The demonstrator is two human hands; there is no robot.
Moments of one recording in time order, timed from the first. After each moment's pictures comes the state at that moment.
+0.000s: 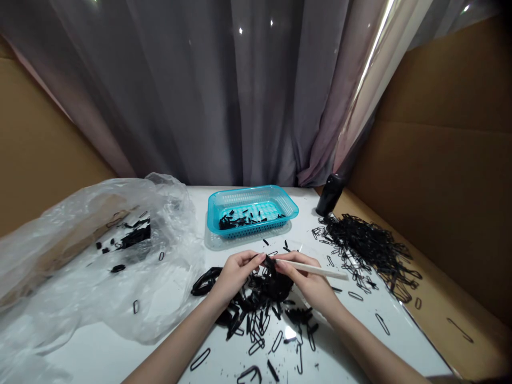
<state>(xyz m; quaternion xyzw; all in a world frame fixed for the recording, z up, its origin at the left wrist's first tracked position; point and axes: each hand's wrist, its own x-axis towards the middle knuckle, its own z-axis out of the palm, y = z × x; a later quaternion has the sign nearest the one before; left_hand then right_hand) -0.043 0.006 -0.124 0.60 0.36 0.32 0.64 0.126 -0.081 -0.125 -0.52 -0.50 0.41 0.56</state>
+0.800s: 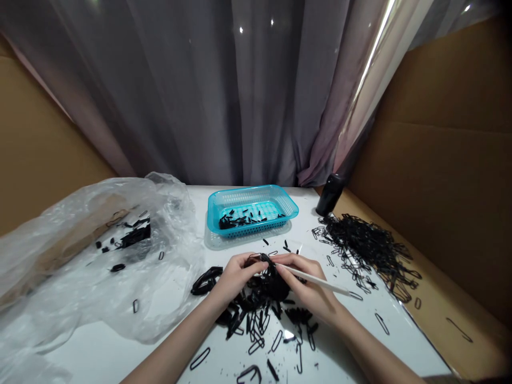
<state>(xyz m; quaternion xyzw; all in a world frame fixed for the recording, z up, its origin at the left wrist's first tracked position) -0.041 0.007 -0.129 0.61 0.33 0.31 0.65 0.125 -0.088 -0.114 -0.51 -0.62 0.28 0.52</state>
